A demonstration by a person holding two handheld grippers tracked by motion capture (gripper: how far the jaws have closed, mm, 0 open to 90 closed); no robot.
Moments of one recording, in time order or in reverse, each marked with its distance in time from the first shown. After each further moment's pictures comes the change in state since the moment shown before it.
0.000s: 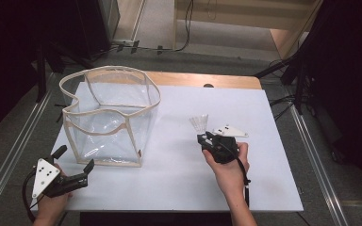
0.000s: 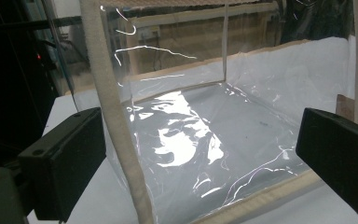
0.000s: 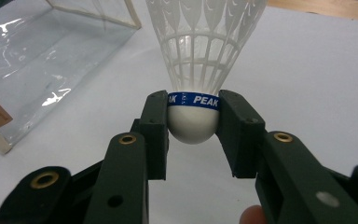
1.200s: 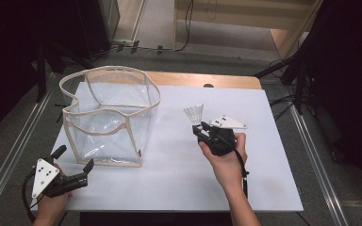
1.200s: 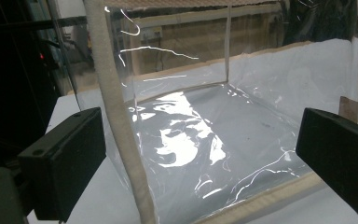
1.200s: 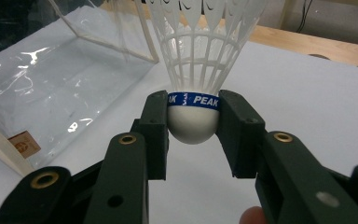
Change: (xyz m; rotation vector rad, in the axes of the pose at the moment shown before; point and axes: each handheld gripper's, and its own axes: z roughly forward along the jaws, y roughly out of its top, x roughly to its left) left arm 0.001 0.000 0.000 -0.005 0.009 -0.009; right arm 0.010 0.030 -0.006 -0.066 0.044 -0.050
